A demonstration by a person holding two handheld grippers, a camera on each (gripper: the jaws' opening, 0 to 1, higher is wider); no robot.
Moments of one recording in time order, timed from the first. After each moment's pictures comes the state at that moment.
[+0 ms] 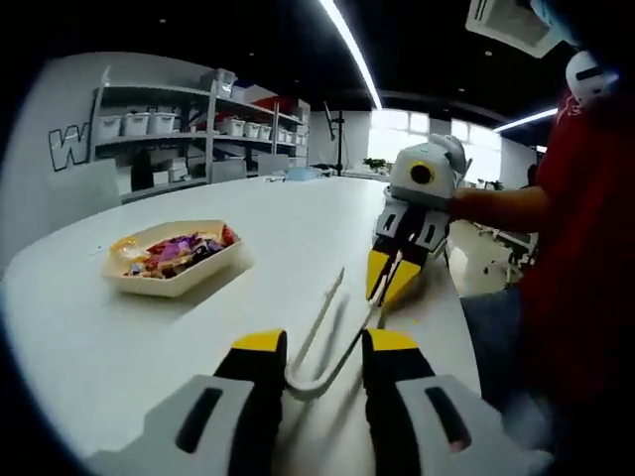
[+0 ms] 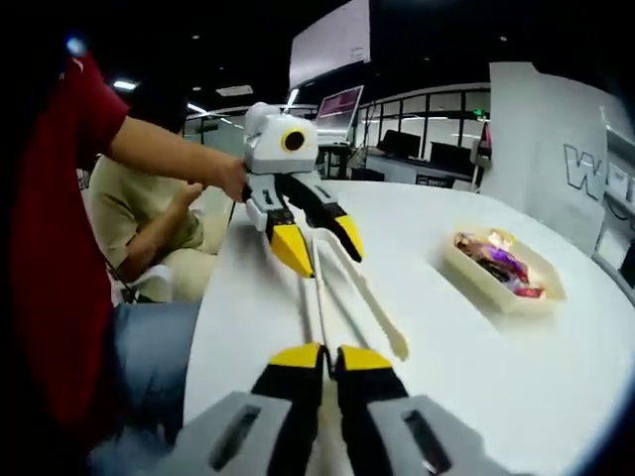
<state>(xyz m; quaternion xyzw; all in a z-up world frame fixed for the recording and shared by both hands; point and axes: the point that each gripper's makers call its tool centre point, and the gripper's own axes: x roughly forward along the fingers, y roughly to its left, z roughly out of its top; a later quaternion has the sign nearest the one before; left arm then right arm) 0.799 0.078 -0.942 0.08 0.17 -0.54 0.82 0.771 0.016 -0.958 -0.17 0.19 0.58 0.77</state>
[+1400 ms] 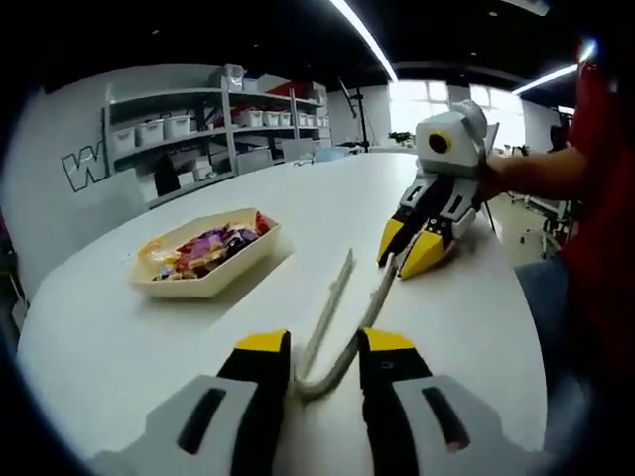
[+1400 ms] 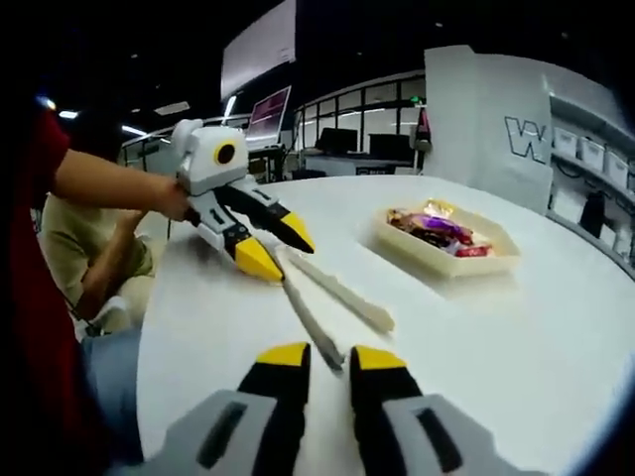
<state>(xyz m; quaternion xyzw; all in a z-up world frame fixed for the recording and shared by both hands) 0.838 0.081 -0.950 0.14 0.16 -0.47 0.85 0.812 -0.006 -0.963 -0.12 0.21 0.48 0.84</state>
